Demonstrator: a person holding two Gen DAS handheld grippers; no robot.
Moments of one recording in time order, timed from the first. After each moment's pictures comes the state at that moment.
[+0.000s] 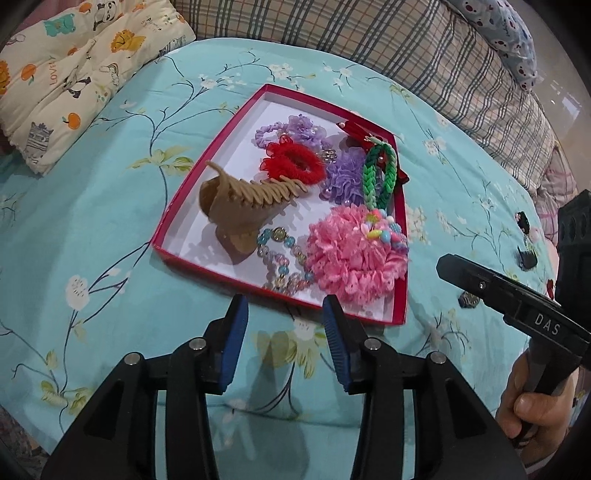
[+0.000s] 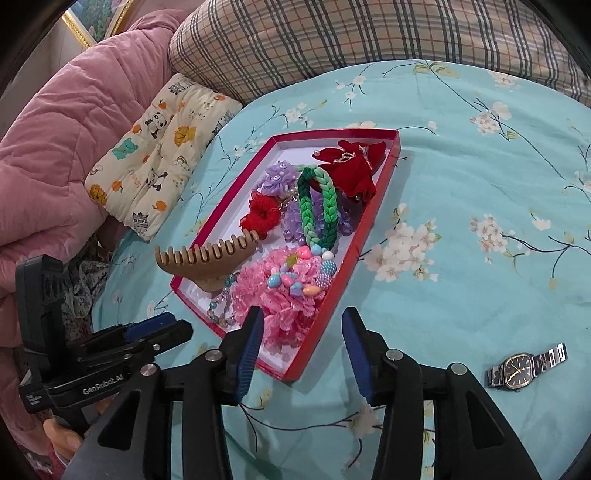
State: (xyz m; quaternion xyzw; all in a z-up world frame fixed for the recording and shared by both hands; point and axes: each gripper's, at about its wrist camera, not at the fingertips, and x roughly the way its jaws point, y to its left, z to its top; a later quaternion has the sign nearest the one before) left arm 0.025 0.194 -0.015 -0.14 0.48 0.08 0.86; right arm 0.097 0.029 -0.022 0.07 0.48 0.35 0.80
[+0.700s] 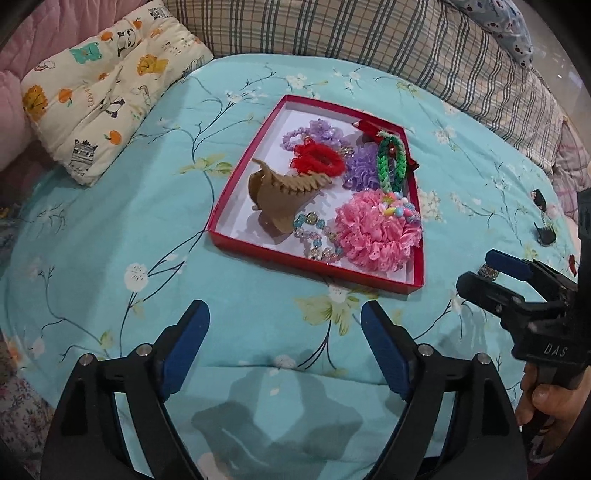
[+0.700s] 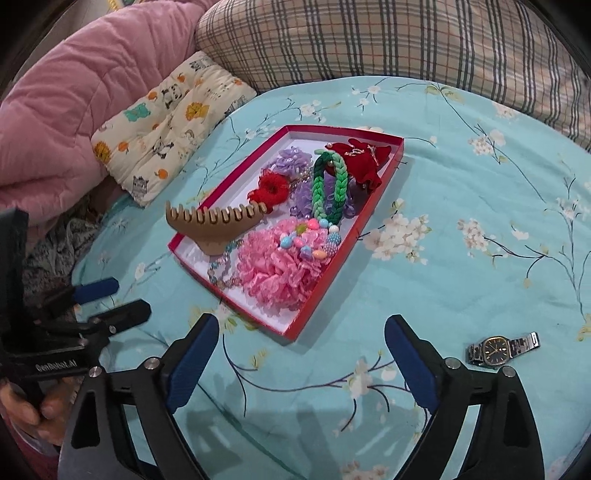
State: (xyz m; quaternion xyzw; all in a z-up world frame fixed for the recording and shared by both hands) left arm -0.012 0.189 0.004 -0.08 0.48 0.13 0.86; right arm 0.052 0.033 -0.014 -0.02 0.45 0.34 0.83
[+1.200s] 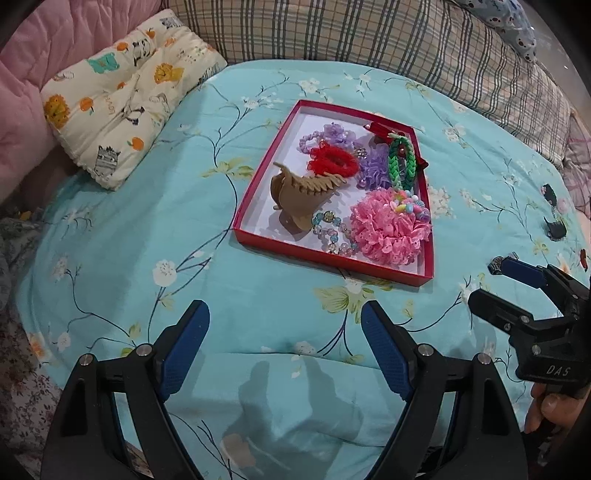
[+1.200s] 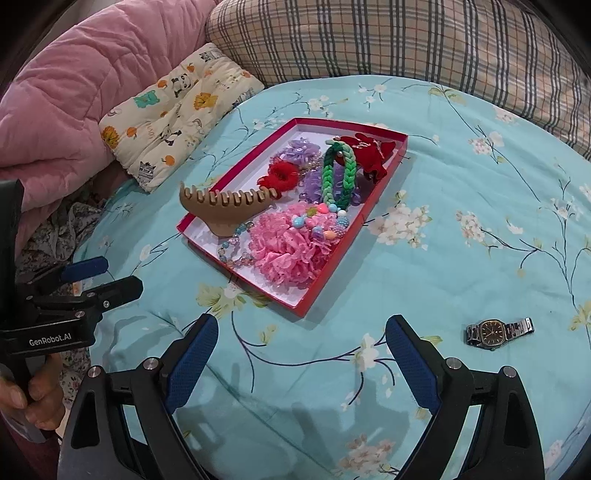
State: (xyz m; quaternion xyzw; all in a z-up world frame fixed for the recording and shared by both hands) left arm -0.026 0.184 0.018 -0.05 0.48 0.16 0.86; right arm 0.030 0.034 -0.008 -0.03 0.45 0.34 0.83
